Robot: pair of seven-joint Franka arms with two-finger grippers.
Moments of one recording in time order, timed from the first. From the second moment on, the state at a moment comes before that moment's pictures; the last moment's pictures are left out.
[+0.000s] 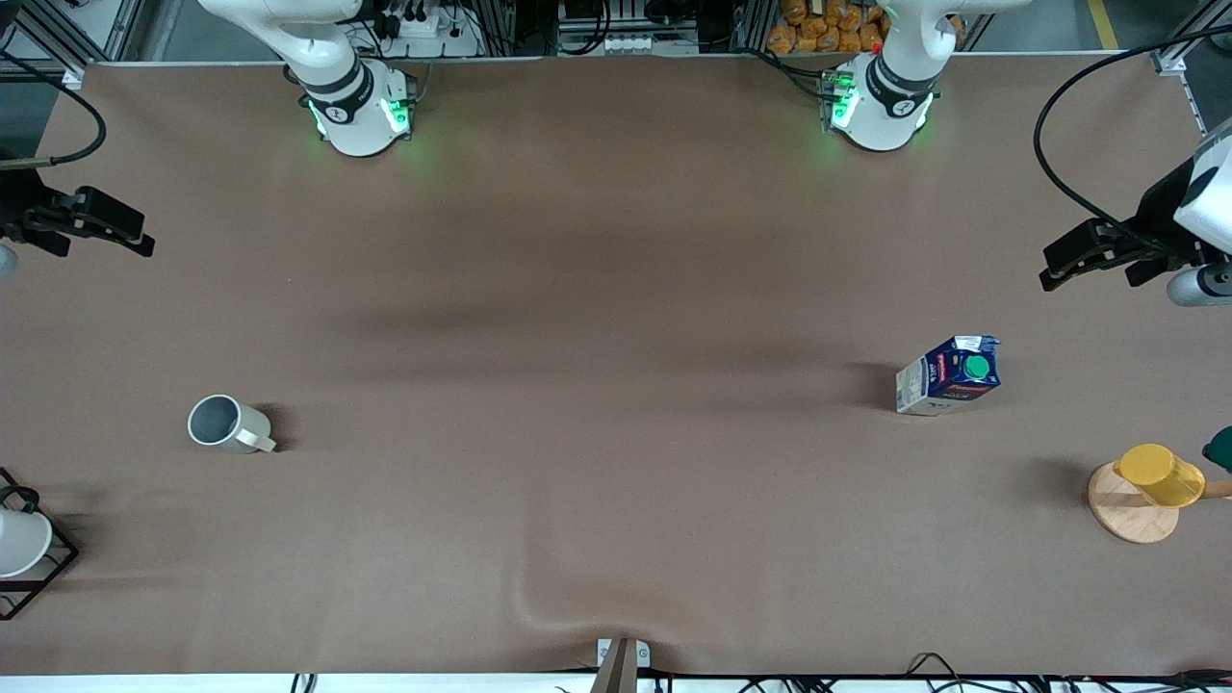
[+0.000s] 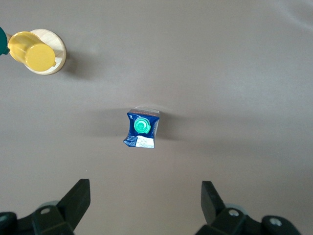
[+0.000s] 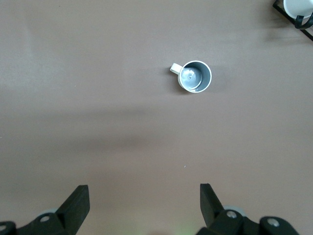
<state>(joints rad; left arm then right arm) -0.02 0.04 -0.04 -1.54 -0.02 1.62 -0.12 -0.04 0.00 0.00 -1.54 0.02 1.48 -0.01</state>
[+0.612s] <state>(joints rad) -0.02 0.06 -0.04 -1.54 0.06 1.62 -0.12 -0.04 0.00 0.00 -1.54 0.02 1.48 -0.01</state>
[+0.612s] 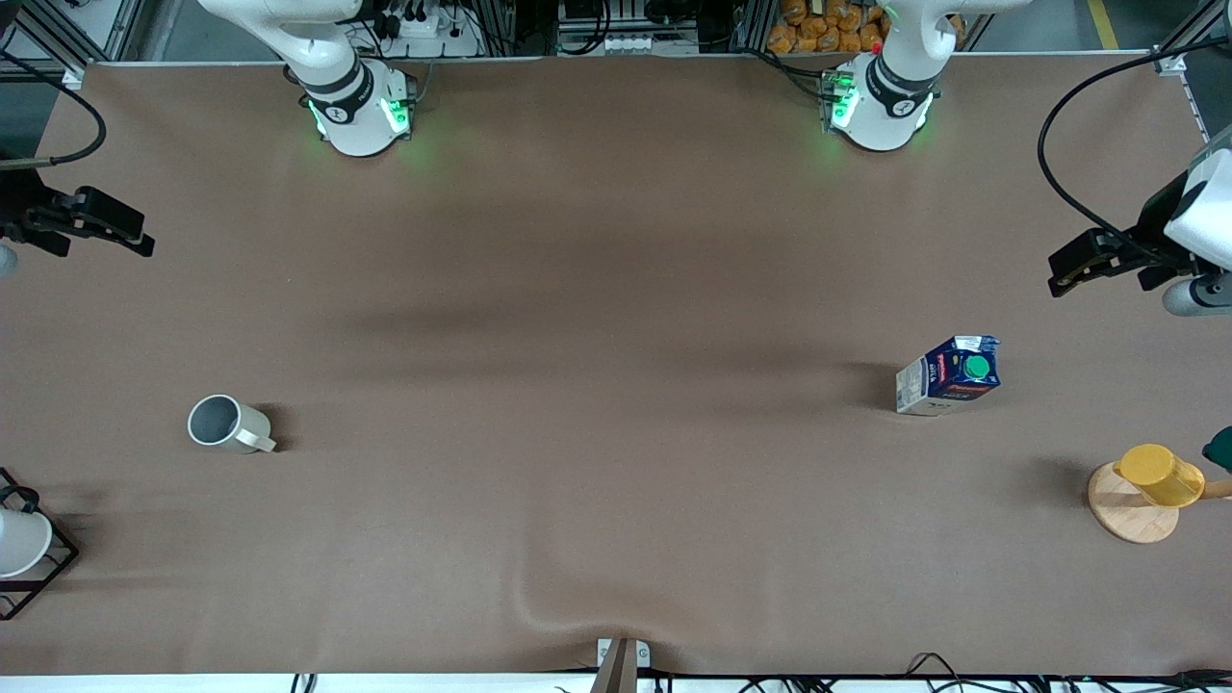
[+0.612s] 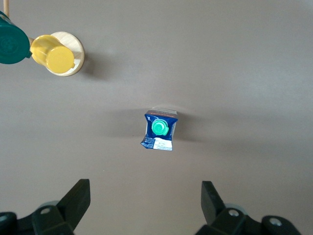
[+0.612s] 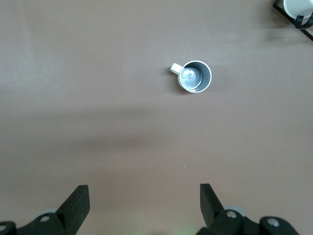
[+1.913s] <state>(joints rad) -0.02 0.18 -0.06 -1.68 0.06 1.87 -0.12 -0.06 0.34 0.00 -1.52 0.12 1.68 -0.03</state>
